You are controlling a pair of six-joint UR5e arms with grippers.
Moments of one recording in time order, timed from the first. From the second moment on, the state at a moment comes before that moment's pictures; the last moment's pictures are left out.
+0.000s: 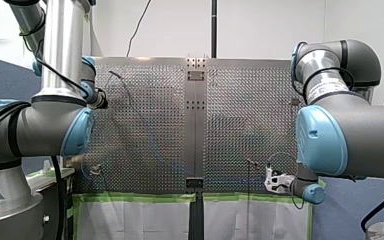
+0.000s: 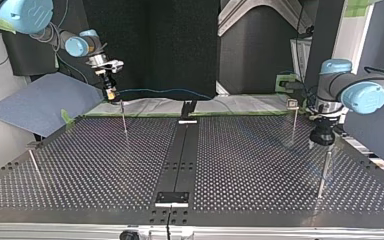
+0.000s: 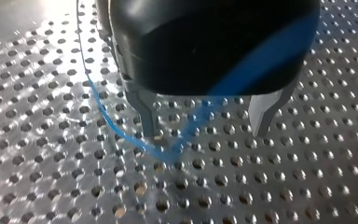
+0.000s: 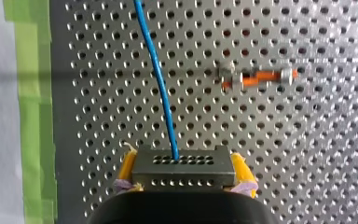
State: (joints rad) left arm 0.31 -1.77 -1.86 -2.76 -1.35 -2.21; right arm 1.61 -0.54 1.76 -1.18 0.95 1.59
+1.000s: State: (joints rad) left arm 0.29 -1.62 -1.87 -2.98 -1.32 -2.16; right arm 1.63 -0.54 1.76 -1.17 0.81 1.58
